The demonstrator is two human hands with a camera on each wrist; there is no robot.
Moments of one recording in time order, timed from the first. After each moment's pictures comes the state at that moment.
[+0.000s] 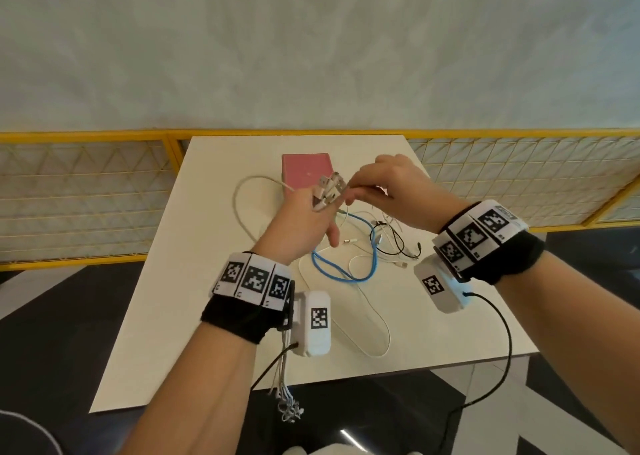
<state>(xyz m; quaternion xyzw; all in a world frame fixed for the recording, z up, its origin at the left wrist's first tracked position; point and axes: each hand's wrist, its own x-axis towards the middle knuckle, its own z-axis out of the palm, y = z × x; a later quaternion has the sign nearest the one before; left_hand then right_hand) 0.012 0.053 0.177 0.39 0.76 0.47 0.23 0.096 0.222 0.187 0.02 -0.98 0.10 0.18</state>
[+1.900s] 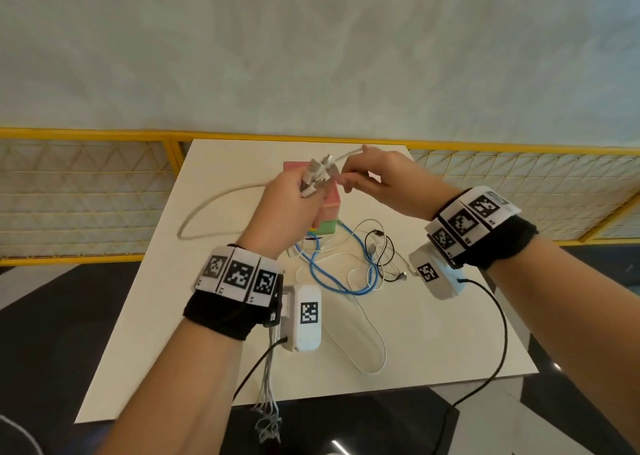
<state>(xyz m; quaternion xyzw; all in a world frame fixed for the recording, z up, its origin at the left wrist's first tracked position) -0.015 0.056 0.190 0.37 0.75 0.54 0.13 0.067 0.229 0.211 0.04 -0.97 0.19 0.15</state>
